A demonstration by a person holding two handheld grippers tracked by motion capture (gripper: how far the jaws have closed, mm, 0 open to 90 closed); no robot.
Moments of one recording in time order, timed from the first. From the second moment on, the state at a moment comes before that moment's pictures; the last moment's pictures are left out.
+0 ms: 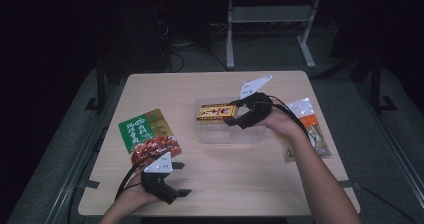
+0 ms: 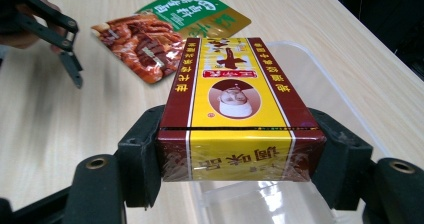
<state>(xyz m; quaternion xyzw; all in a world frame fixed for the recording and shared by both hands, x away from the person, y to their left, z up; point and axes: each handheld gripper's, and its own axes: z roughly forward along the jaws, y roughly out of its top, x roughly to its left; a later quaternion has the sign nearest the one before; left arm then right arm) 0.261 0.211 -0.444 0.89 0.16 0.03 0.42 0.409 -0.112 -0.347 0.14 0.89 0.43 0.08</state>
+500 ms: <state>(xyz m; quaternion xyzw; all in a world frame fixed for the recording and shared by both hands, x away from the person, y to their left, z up) 0.261 0.210 -0.446 0.89 0.16 0.03 0.42 0.429 -0.104 -0.365 0.14 0.89 0.41 0.09</state>
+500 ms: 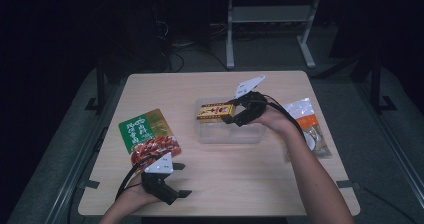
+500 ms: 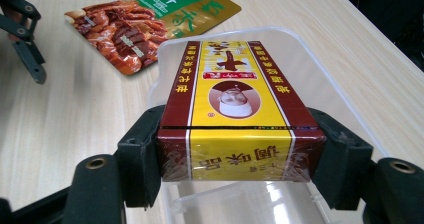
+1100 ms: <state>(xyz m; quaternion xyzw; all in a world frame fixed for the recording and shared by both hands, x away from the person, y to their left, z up) 0.261 0.209 -0.446 0.89 0.16 0.02 0.42 0.435 -0.093 -0.371 0.14 0.90 0.41 0.09</state>
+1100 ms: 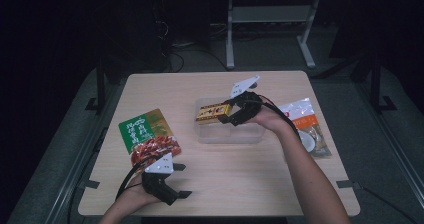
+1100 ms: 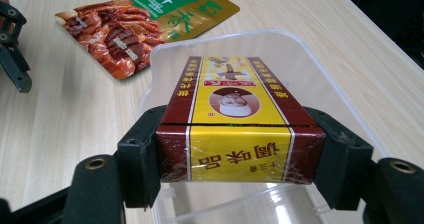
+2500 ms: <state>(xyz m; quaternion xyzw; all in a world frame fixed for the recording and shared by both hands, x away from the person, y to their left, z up) 0.261 0.210 -0.445 0.89 0.16 0.01 0.43 0.455 -0.028 -0.343 0.09 0.90 0.42 0.08</state>
